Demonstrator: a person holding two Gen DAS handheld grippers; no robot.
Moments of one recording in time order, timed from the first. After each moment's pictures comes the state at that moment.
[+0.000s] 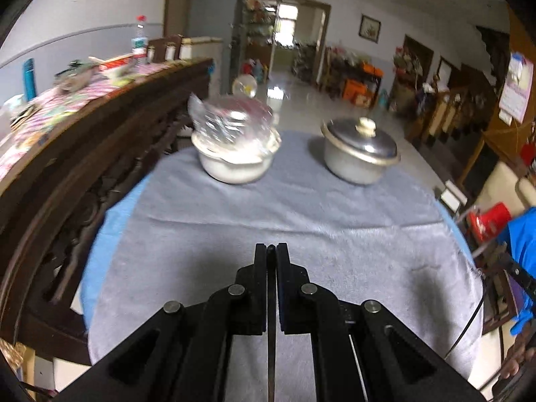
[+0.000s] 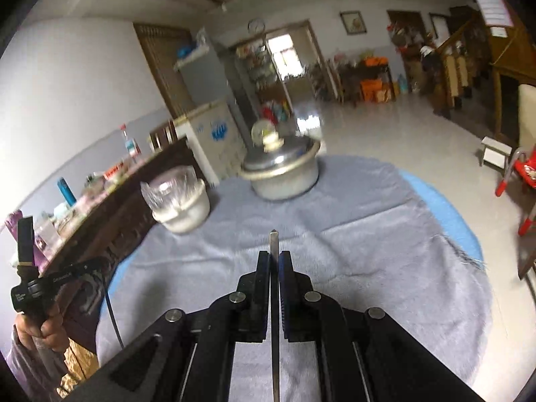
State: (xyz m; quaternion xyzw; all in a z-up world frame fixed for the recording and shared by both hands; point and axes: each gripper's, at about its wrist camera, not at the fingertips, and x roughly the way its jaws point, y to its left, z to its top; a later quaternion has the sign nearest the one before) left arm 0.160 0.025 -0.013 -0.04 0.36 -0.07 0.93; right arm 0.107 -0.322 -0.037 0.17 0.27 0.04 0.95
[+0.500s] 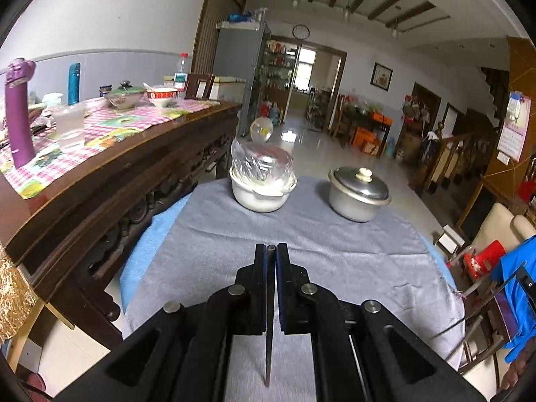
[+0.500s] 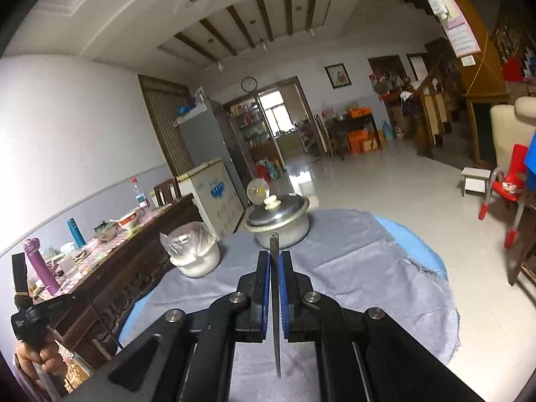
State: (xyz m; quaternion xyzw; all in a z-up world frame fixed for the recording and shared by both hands) left arm 0.054 0.063 0.031 -0.09 0.28 -0.04 0.96; right arm -0.016 -0.317 0.019 0.18 0.15 0.00 0.97
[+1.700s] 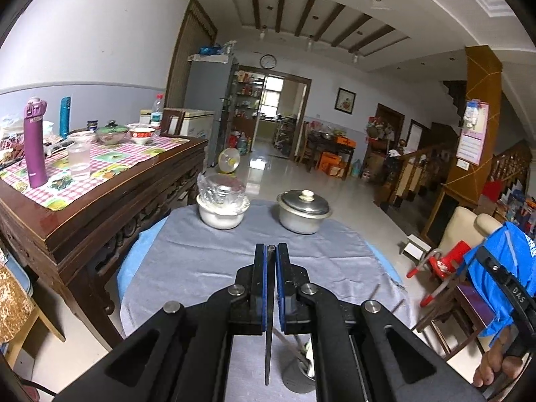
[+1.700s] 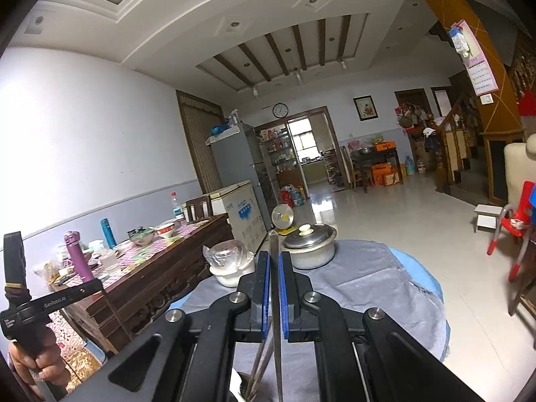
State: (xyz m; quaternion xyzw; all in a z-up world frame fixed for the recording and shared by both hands) left arm -0.082 0.034 0.094 -0.08 0.21 -0.11 0.97; right arm -0.130 -0.275 0.079 0.14 0.09 0.05 0.98
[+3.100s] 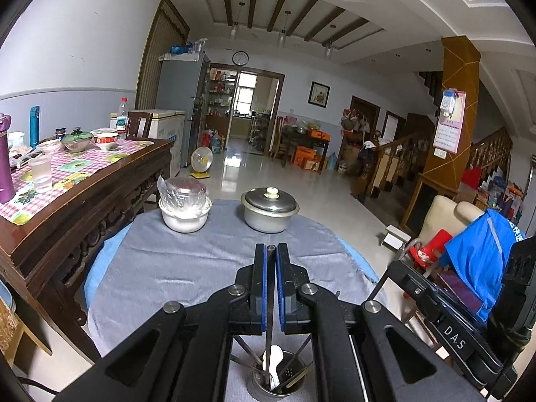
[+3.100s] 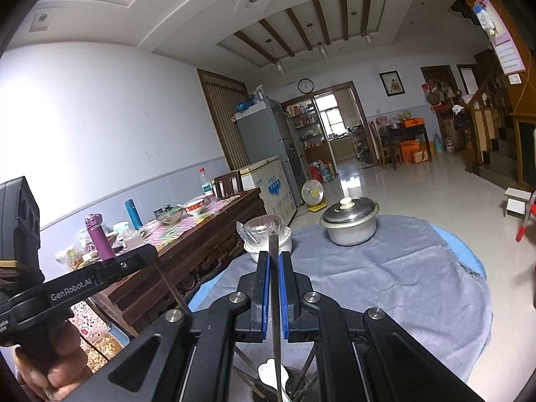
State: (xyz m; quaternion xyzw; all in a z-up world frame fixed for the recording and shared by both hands) left arm -0.062 -0.025 0.097 -0.06 0.21 -0.16 0.96; right arm -0.082 -0.229 0.061 0.15 0.14 0.11 0.97
